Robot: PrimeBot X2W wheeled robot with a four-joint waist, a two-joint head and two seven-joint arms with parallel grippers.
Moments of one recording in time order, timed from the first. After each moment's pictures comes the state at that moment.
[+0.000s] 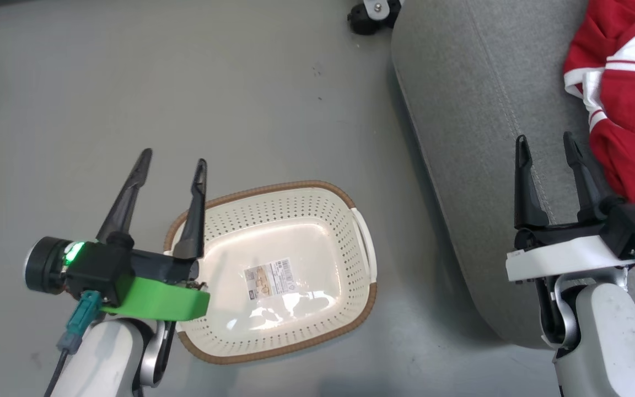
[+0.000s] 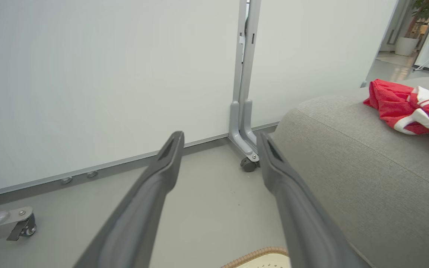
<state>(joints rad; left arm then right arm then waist) -0.27 0.31 -0.40 -0.02 -0.32 0.11 -0.26 -0.25 -0.05 -0.04 0.09 0.13 0.13 -0.26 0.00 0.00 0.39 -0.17</state>
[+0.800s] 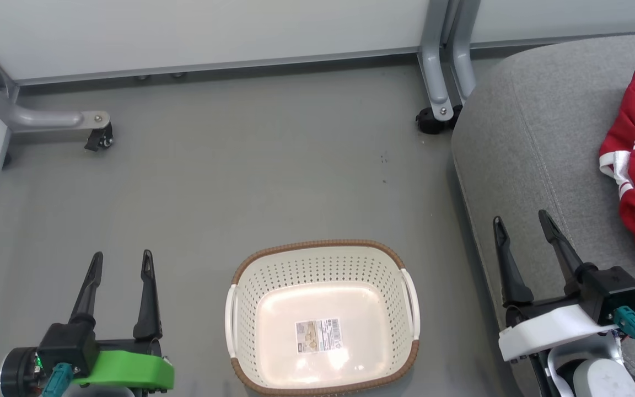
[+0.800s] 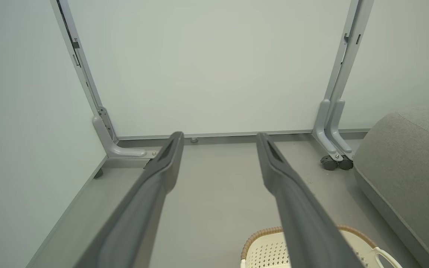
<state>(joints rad) 0.01 0.17 -0.10 0.07 -0.23 0.02 -0.26 0.01 -0.05 0.01 -0.07 0.08 0.13 -0.13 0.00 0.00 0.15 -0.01</state>
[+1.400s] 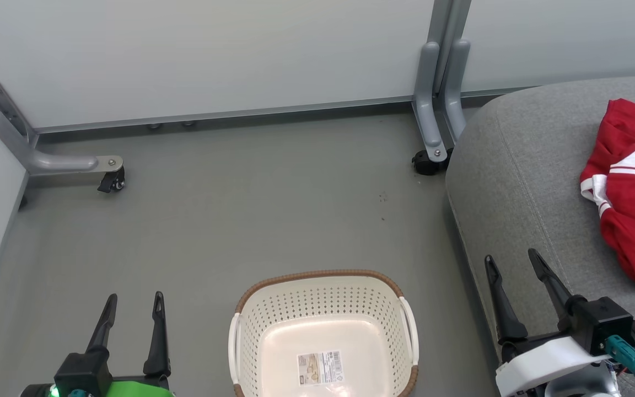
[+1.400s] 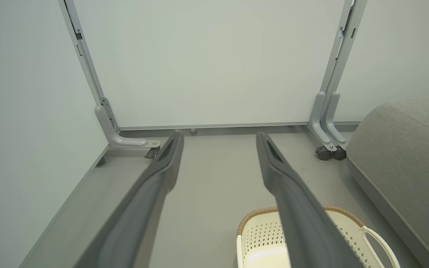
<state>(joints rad) 0.08 0.12 -0.05 0.15 -0.18 -0.04 -0.26 0.12 -0.05 0.04 -0.11 0.09 0.13 -0.09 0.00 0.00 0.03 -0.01</state>
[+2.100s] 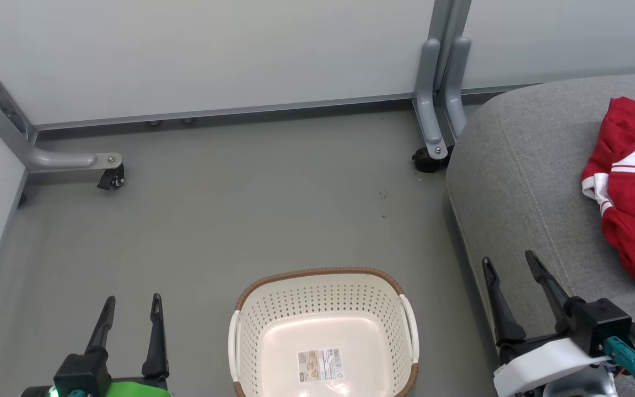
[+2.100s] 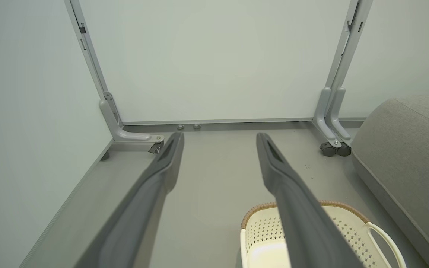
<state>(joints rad) 0.08 0.09 -0.01 0.17 -0.15 -0.07 -0.26 0.13 -0.05 0.05 -0.11 0.10 0.13 -0.09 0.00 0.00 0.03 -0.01</state>
